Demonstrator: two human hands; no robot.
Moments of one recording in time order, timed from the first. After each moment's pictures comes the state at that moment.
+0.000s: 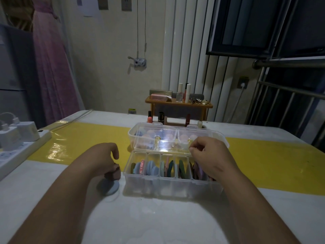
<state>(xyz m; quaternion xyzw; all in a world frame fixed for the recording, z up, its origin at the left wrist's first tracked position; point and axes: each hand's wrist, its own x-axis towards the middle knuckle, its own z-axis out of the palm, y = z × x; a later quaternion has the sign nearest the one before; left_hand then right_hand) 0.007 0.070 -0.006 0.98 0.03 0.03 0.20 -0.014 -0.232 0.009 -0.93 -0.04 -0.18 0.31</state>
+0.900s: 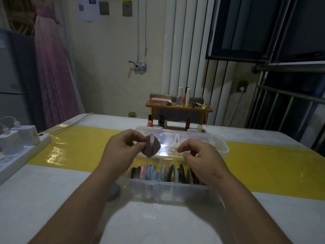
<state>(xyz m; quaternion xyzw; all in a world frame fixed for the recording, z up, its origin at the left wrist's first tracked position) 0.000 0.013 0.002 0.79 -0.11 0.24 0.56 -0.014 -0.219 0.004 -0.89 -0.14 -0.17 0.40</state>
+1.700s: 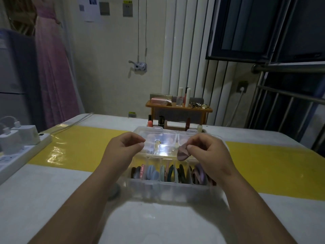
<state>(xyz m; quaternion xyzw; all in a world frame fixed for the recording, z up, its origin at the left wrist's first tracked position) 0.010 0.018 -0.008 0.74 -0.10 0.19 0.63 -0.023 -0.224 0.019 -0.81 -0.15 -0.21 0.52</state>
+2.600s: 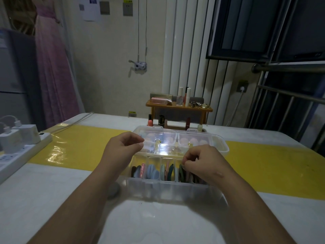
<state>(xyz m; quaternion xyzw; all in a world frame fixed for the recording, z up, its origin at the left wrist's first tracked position) 0.012 0.020 -0.010 0.74 -0.08 0.19 0.63 -0.019 -0.225 0.014 -0.93 -0.12 -0.09 0.33</state>
